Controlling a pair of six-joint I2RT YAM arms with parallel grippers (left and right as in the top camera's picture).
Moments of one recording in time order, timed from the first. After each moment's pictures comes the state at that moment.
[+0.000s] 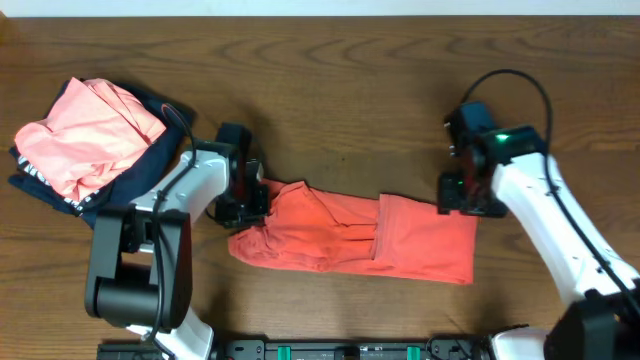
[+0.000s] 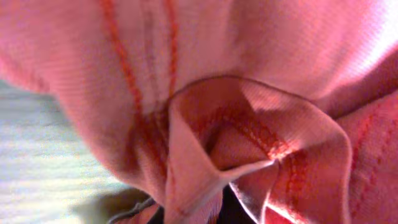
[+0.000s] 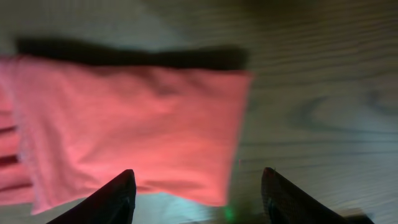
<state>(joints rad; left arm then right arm) -0.15 1.80 1.03 -0.92 0.23 -0.22 0.21 1.52 1.18 -1.21 0.09 0.33</state>
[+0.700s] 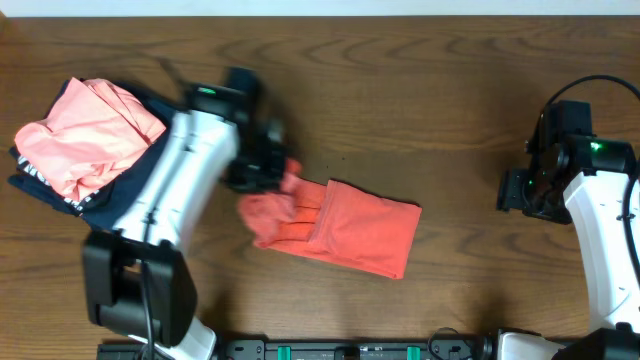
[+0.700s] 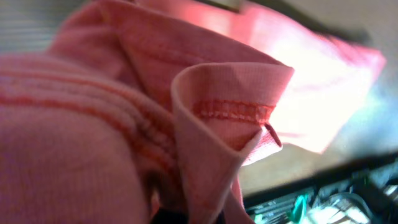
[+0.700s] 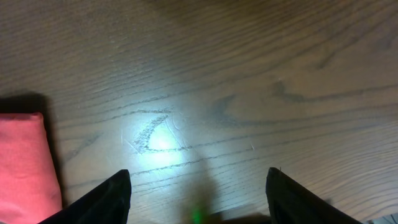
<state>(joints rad) -0.33 1.75 1.46 -1.30 0.34 -0.26 -0.12 1.42 1.18 -1.23 0.10 0.17</state>
